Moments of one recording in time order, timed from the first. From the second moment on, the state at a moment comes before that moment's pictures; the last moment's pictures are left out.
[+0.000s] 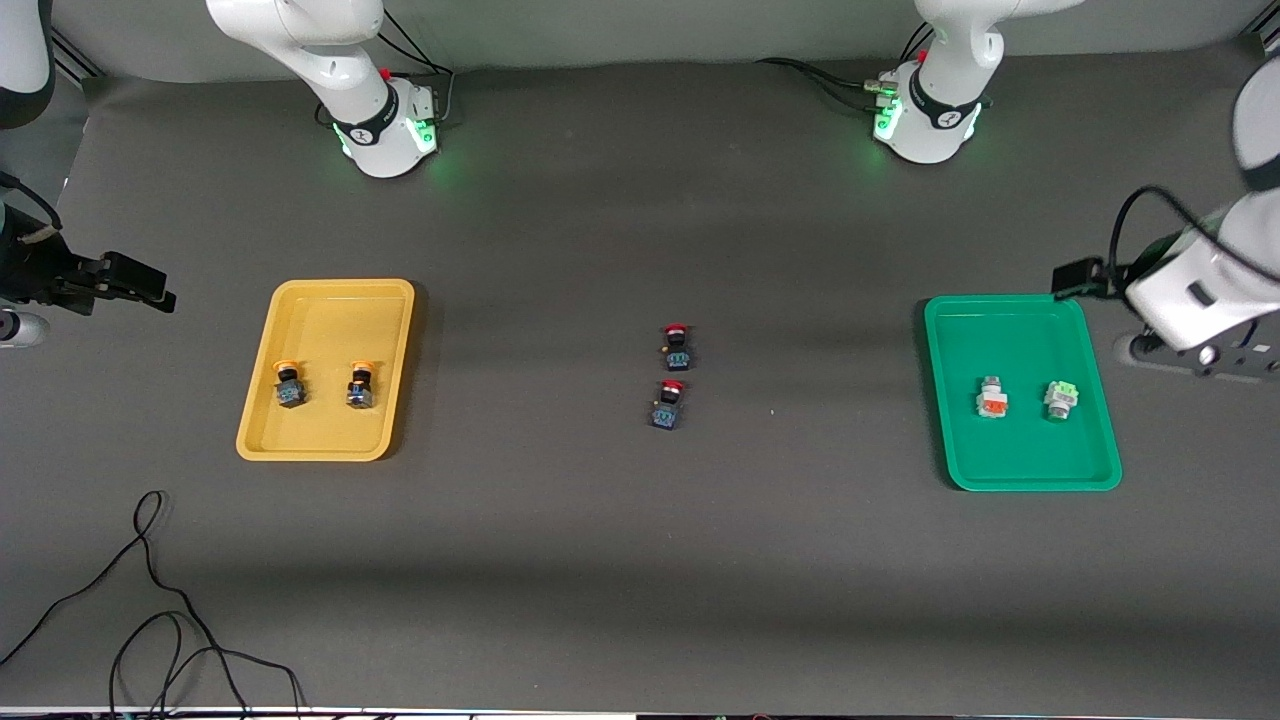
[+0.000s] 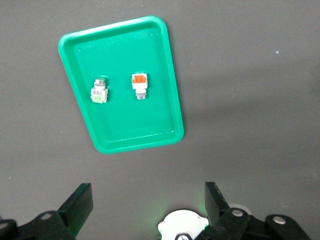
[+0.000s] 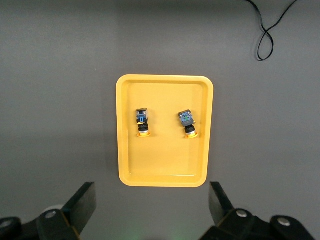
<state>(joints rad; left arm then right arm) 0.09 0.15 -0.18 -1.46 0.07 1.36 0.09 -0.06 0.01 -0.01 -1.62 -0.01 1.57 -0.05</state>
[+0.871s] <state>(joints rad) 0.05 0.14 -0.17 -1.45 0.06 1.31 0.08 -0.06 0.01 -0.01 -1.62 -0.01 1.57 -0.05</state>
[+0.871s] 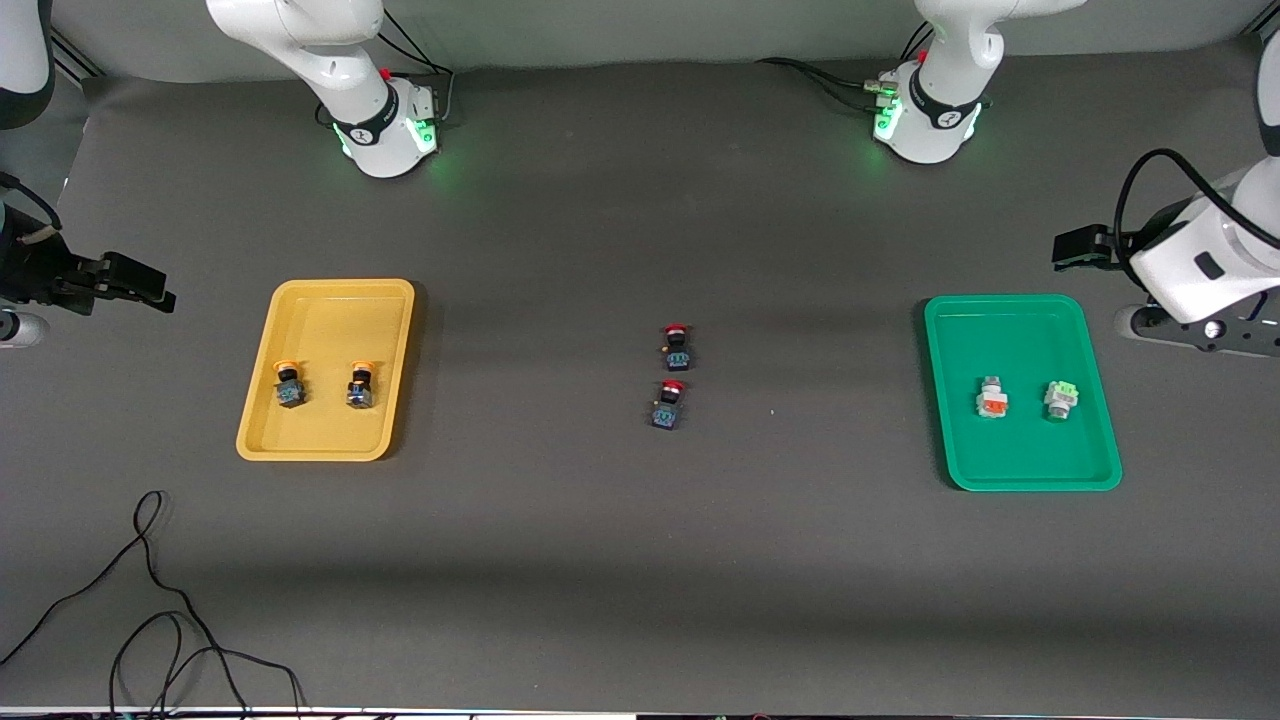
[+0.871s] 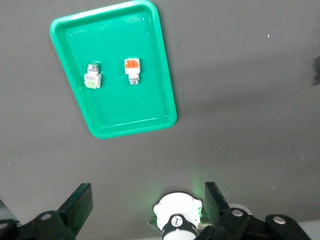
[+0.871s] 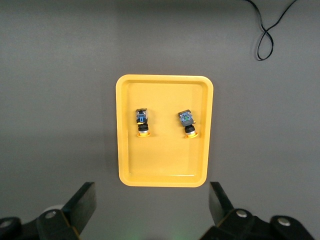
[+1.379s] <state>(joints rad) 0.01 0.07 -0.12 -1.56 0.06 1.42 0.07 -0.06 0.01 -0.01 -1.62 -0.01 1.57 -0.05</state>
